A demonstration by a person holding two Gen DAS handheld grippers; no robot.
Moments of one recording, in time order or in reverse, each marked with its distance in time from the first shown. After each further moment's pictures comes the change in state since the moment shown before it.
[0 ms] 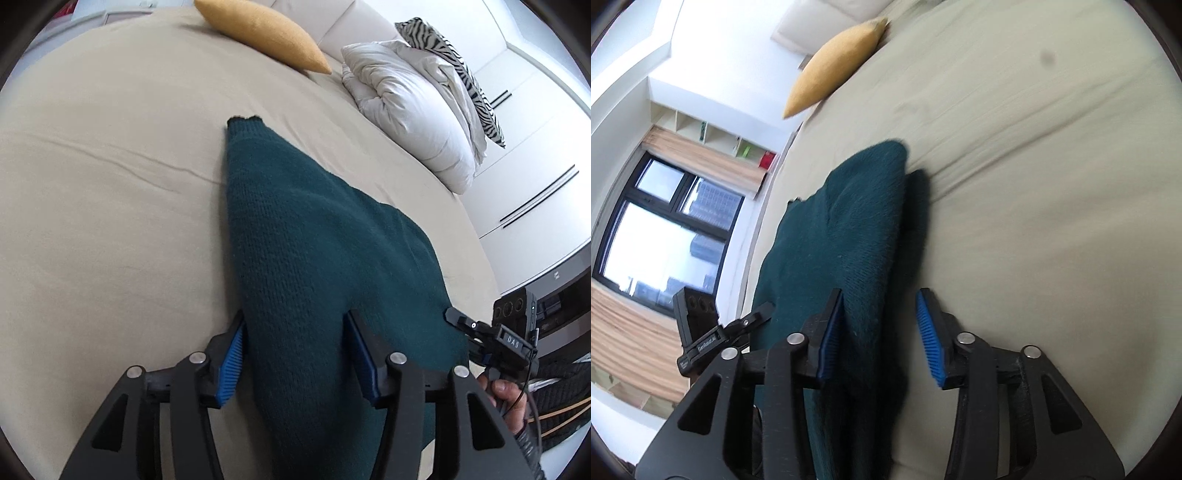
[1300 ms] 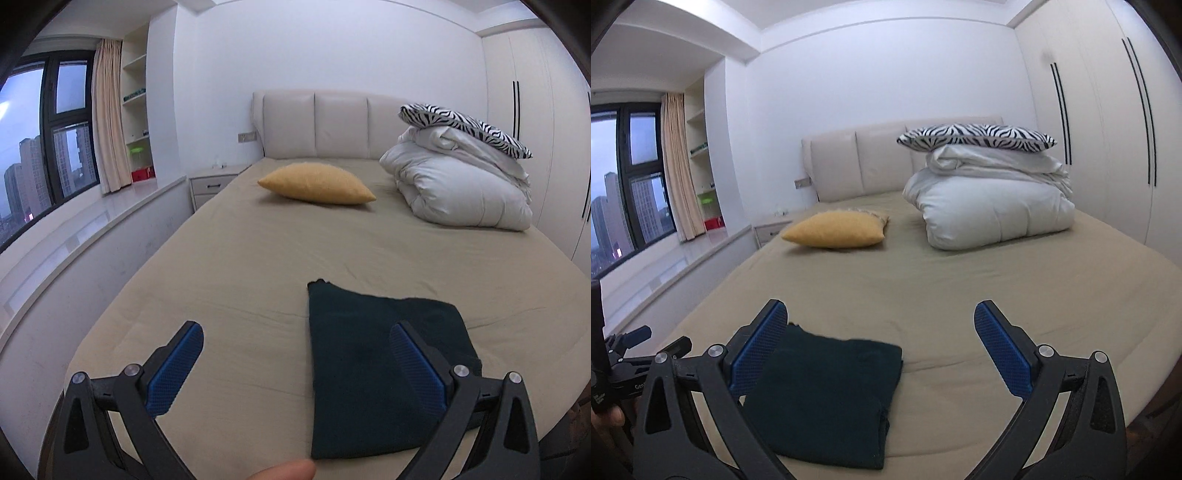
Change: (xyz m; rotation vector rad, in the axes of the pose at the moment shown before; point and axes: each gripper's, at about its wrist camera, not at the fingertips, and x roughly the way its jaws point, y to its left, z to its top) left arm -0.142 -0.121 -0.038 0.227 -0.485 0.561; right arm -0.191 0.226 -0.064 -0.548 -0.645 -0.467
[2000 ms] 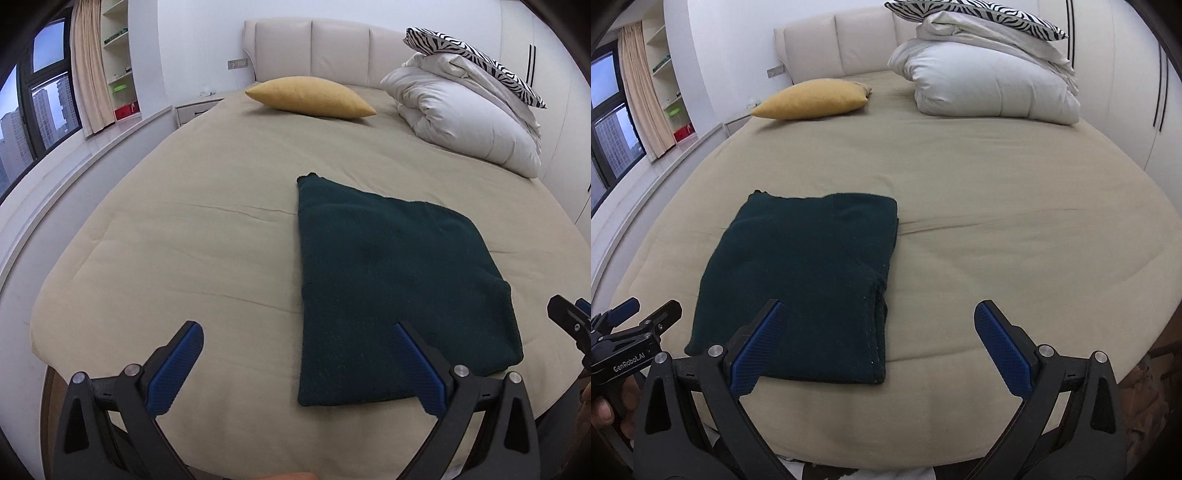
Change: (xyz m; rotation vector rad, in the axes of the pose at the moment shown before) left arm 0.053 -0.006 -0.067 -0.003 0.278 -0.030; right arm 0.111 0.014 -0.131 0.012 0.453 -0.079
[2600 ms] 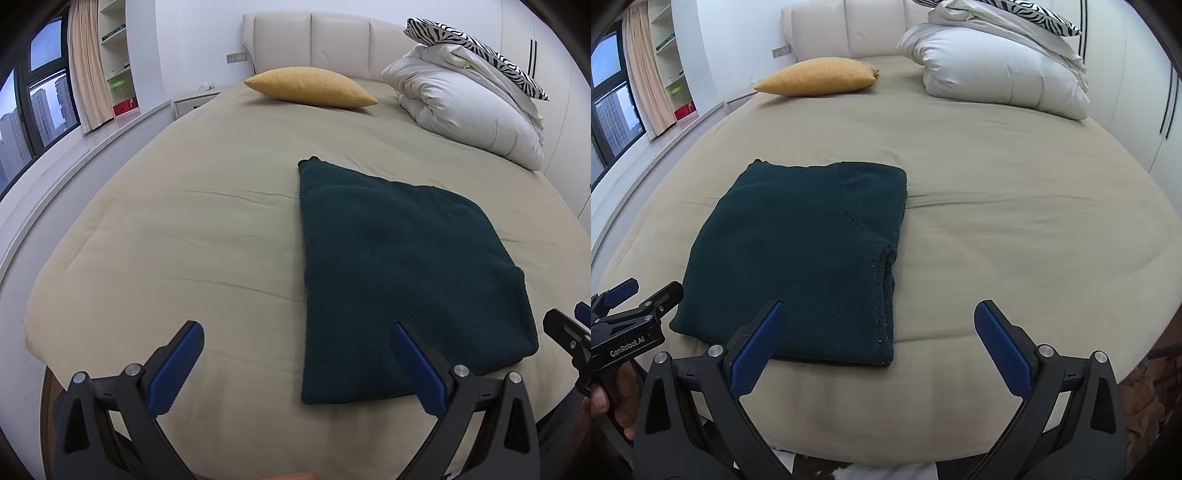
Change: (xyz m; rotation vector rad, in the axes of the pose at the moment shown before) left arm 0.015 0.004 -0.007 0.005 0.023 0.003; right arm 0.012 0.012 -0.015 -0.055 0.053 -0.007
